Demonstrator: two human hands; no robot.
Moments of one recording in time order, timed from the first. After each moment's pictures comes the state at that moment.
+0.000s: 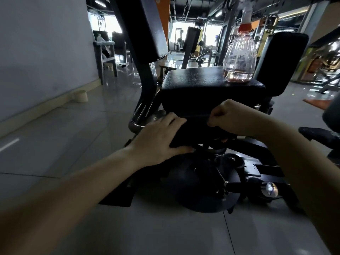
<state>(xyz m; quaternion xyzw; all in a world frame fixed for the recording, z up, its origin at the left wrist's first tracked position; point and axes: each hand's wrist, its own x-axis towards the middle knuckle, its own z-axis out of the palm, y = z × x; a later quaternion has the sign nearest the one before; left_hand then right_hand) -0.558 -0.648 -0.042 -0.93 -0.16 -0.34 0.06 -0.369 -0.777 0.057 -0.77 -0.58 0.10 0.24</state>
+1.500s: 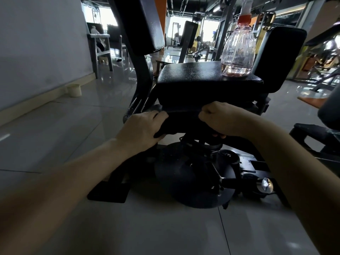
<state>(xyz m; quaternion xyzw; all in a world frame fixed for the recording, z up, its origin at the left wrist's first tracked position) -0.570 -0.619 -0.049 -0.91 -0.13 -0.38 0.14 -0.384 -0.770 0.049 -0.80 -0.58 0.04 0.14</state>
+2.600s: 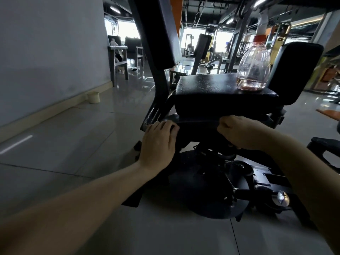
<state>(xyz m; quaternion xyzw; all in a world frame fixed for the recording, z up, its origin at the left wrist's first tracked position) -0.569 -0.649 -0.068 -0.82 -0.29 -0.49 -0.01 -0.384 -0.777 0.050 -0.80 -0.60 -0.02 0.05</state>
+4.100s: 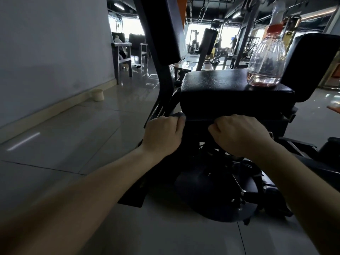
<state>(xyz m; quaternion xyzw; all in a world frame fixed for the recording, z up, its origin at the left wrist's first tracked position) -0.558 -0.631 -0.043 -0.83 -0.34 -0.44 0.03 -0.415 -0.768 0.031 -0.74 -0.63 -0.23 0.04</state>
